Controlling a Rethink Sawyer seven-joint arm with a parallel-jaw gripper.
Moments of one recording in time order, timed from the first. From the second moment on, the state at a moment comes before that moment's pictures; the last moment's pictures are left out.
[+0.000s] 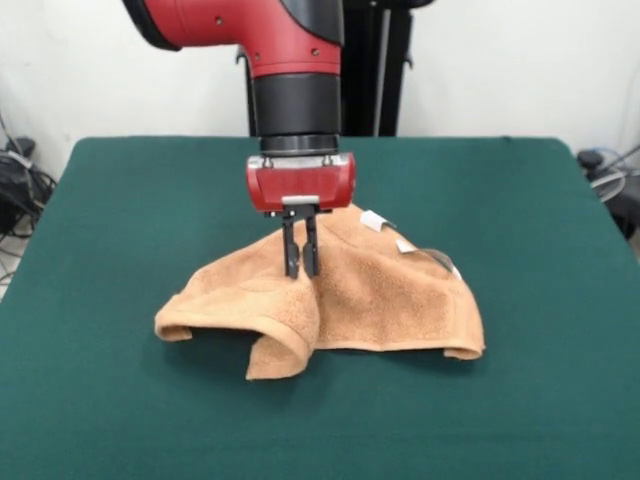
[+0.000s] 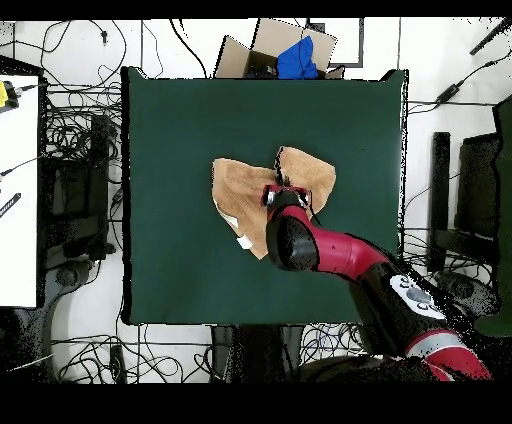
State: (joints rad) arm -0.63 -0.54 0.31 1.91 -0.28 -0.24 1.57
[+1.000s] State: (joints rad) arm -0.65 -0.53 0.36 1.86 -0.30 -0.21 1.57
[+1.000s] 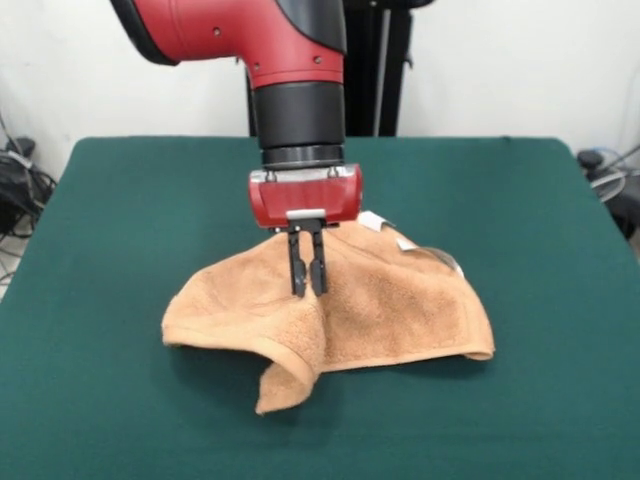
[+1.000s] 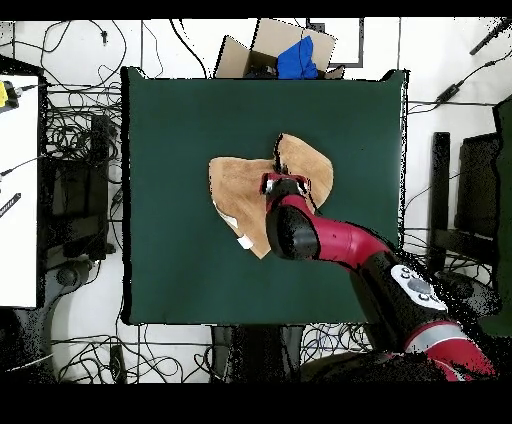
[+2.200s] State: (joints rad) arm -0.70 -0.45 0.43 1.78 -0.32 -0.15 1.57
